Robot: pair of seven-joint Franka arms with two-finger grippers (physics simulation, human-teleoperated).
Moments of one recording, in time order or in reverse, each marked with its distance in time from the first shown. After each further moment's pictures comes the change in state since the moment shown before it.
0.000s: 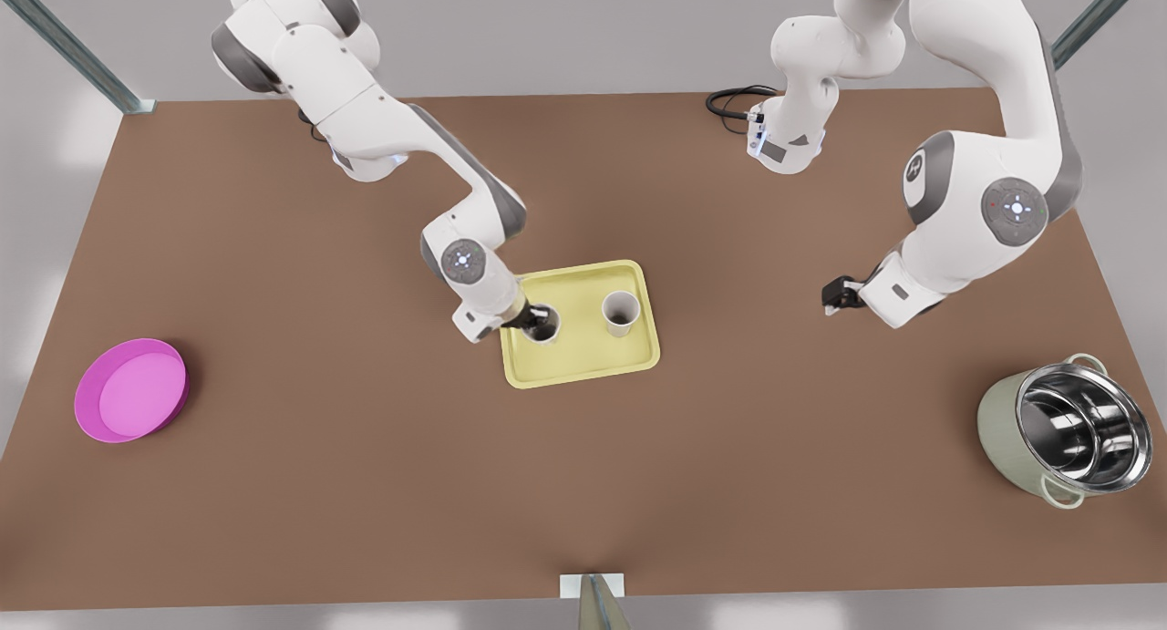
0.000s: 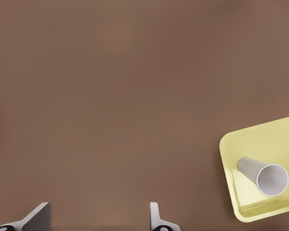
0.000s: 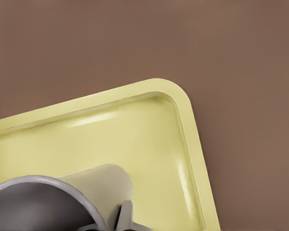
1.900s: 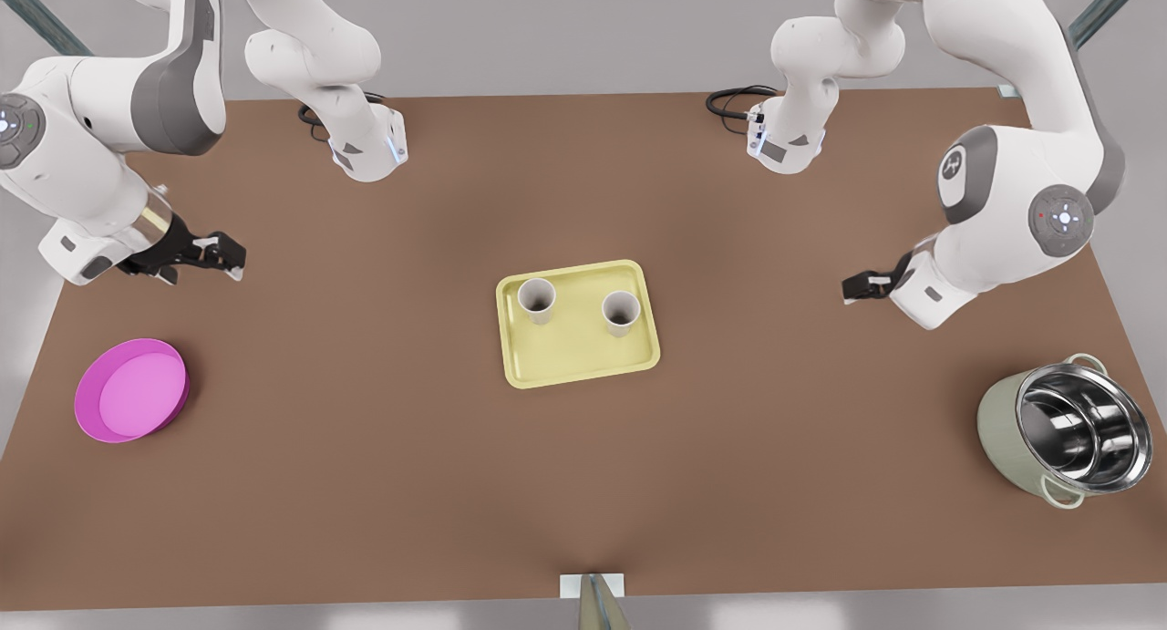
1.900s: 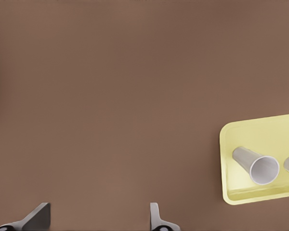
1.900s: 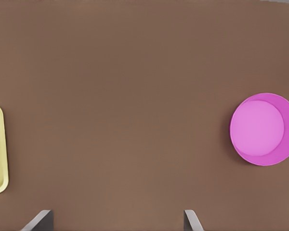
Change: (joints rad) left arm 0.064 0.020 0.014 0.097 -0.040 -0.165 -0.063; right arm -0.204 -0.488 -0.437 0.288 -0.103 -0.867 -0.745
